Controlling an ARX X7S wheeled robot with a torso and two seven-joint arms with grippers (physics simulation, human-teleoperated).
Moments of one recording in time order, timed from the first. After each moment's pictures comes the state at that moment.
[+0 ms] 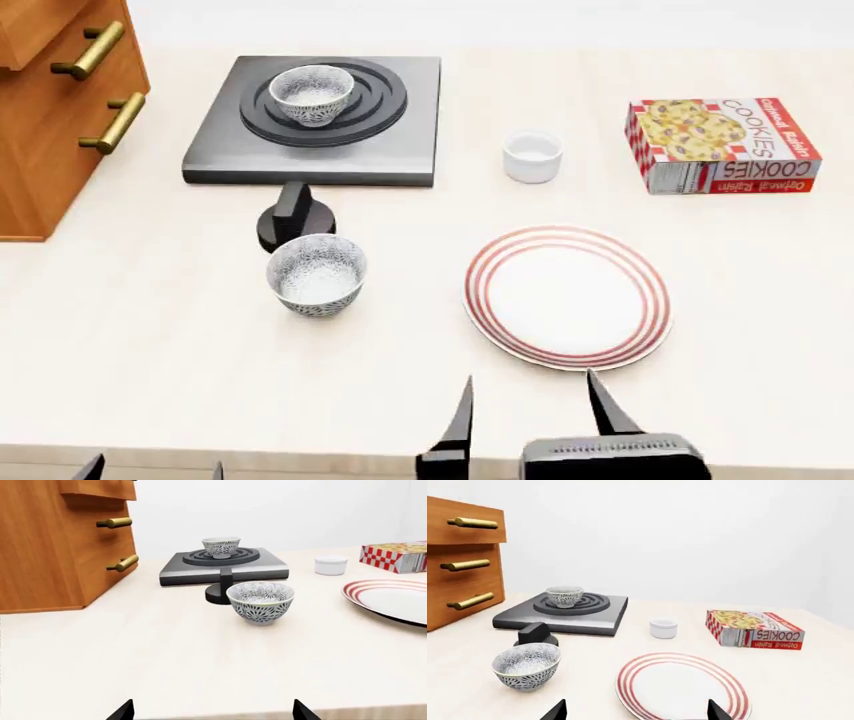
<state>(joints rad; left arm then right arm) -0.02 -0.09 0.13 -0.04 -0.04 0.01 -0.11 0.12 0.09 -0.15 -0.25 0.06 0.27 0.11</state>
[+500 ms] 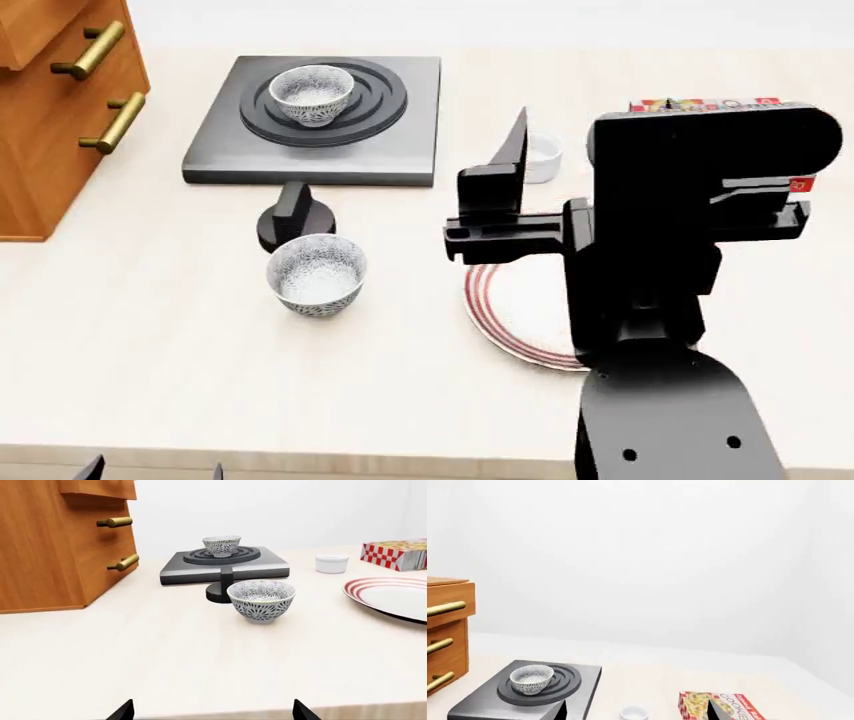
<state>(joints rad) -0.02 -0.12 0.16 -0.06 -0.06 0.02 -0.15 0.73 0.13 -0.09 -0.51 0.13 1.03 0.12</state>
